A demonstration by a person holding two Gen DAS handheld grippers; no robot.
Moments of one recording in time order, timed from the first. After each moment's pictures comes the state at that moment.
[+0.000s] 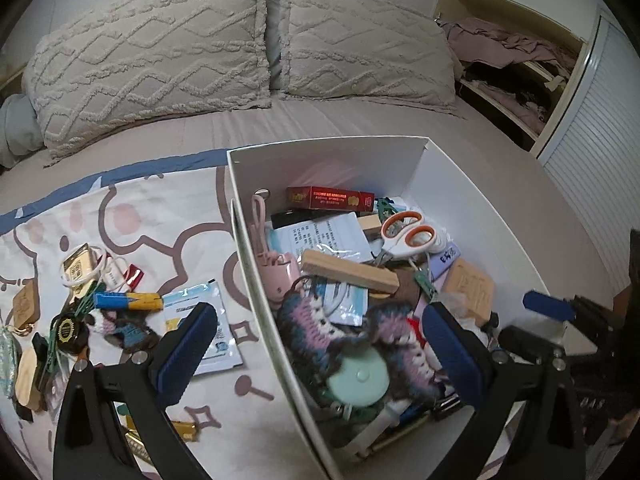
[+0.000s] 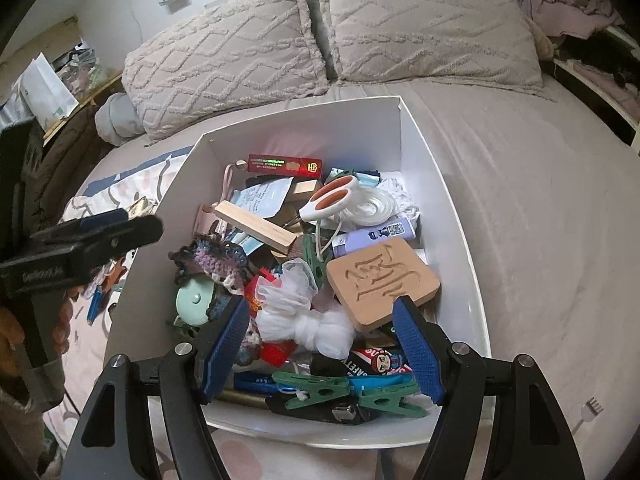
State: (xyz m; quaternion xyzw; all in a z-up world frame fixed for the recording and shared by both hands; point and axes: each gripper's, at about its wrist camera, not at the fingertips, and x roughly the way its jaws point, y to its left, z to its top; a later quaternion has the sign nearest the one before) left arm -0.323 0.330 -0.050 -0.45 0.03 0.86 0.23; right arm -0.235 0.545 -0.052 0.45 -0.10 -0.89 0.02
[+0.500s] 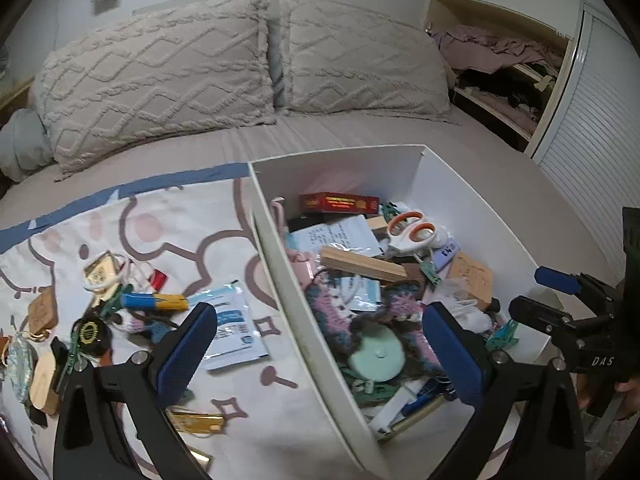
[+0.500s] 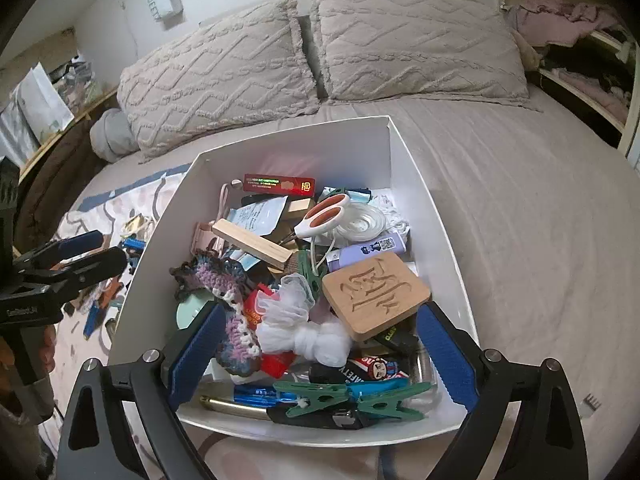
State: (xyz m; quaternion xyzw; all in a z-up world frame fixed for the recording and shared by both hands) left arm -0.307 0.302 -0.039 -0.42 0.03 0.88 0.23; right arm -0.228 0.546 -0.047 0.42 -0.10 -0.90 -0.01
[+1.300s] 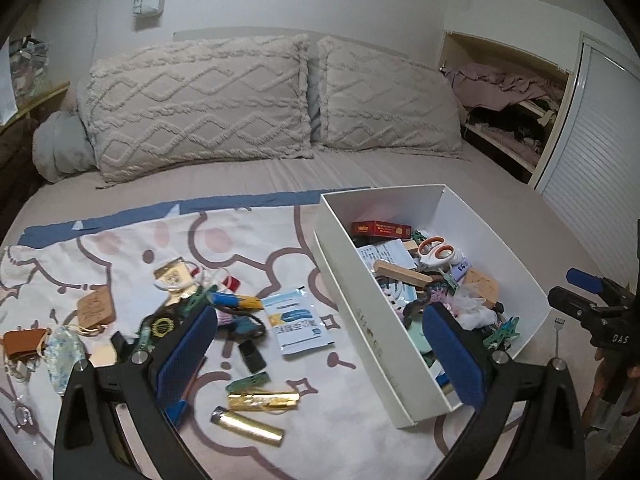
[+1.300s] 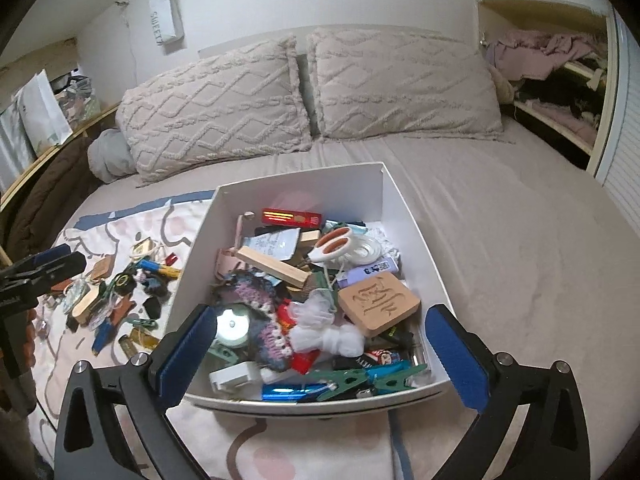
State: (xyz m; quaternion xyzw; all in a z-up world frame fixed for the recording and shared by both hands) left arm -0.271 0.206 0.009 -0.36 0.01 0.91 0.21; right arm -0.188 0.500 0.008 0.37 -0.07 -0.93 -0.05
